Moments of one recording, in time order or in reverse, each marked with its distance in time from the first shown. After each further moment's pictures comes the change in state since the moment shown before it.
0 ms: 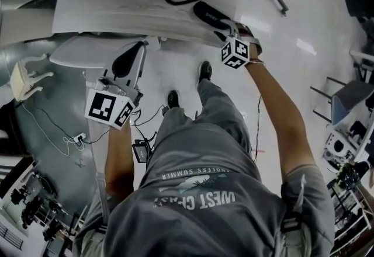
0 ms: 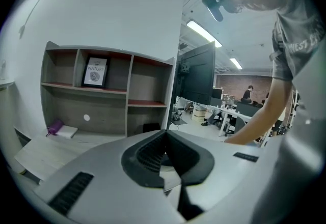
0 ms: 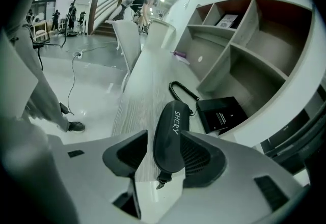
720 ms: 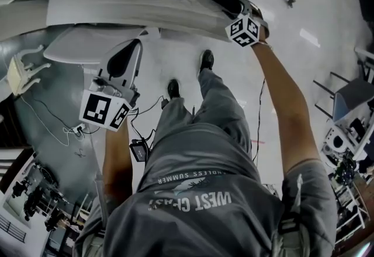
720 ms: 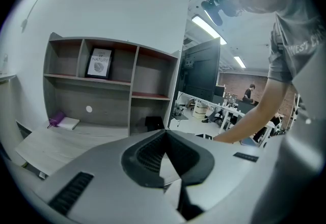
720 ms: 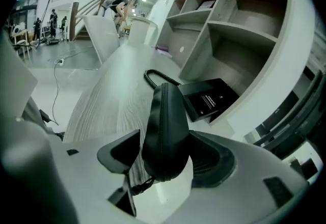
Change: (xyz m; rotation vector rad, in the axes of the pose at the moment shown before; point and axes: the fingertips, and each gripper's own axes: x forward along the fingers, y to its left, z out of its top) left arm 0.007 0.010 -0.027 -0.039 0.060 0.011; right arm 0.050 -0.052 -0.039 0.153 -0.002 -0.081
